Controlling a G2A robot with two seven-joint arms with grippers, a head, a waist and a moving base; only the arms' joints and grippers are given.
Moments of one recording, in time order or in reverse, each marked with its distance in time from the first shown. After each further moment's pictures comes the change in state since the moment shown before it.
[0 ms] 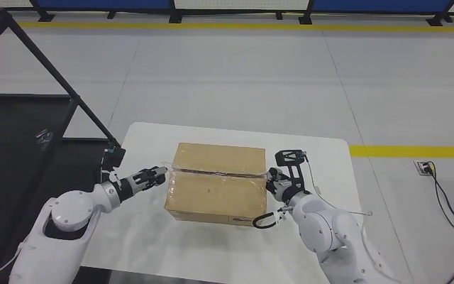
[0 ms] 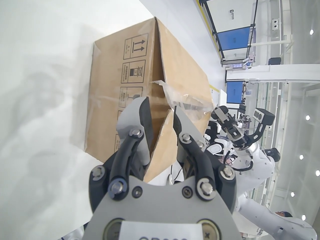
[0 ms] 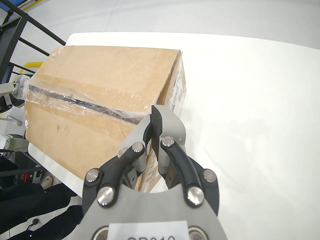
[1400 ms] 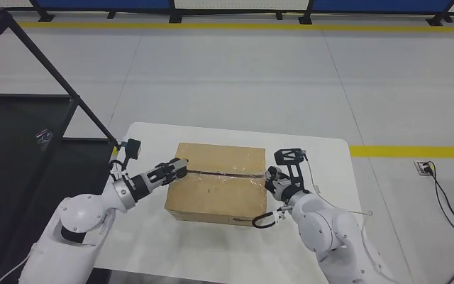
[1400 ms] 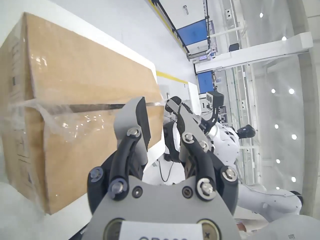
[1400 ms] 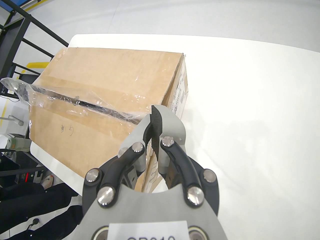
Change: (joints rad) left arm -0.010 -0.026 0.077 -0.129 -0.141 -0.074 0.073; right arm -0.001 -0.023 0.014 -0.006 -0.021 -0.013 0.019
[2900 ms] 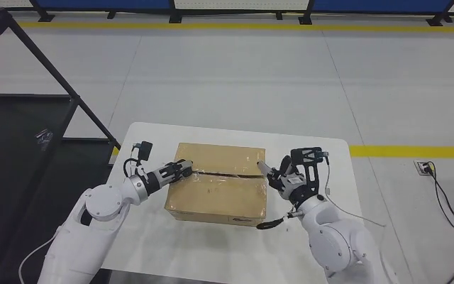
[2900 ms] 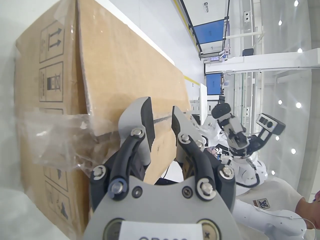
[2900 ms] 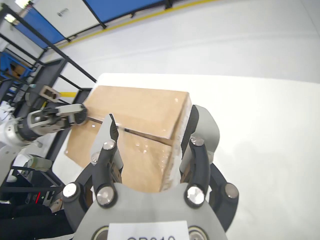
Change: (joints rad) left arm -0.118 -0.044 0.124 0.226 0.027 -0.025 0.028; right arm -0.129 -0.014 0.075 -0.182 0.026 -0.095 -0.231
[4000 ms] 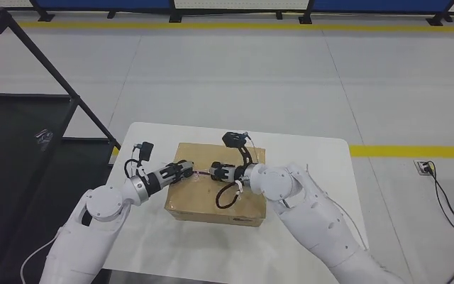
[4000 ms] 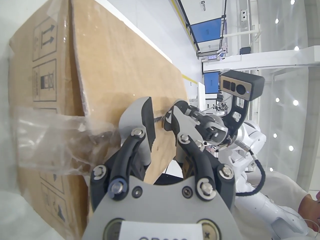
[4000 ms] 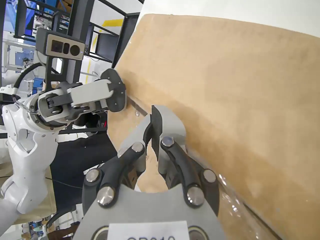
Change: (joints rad) left arm 0.006 -0.010 -0.009 0.007 -0.001 -0.022 -0.011; right arm 0.600 -0.148 -0.354 0.830 0.614 -0.118 0.220
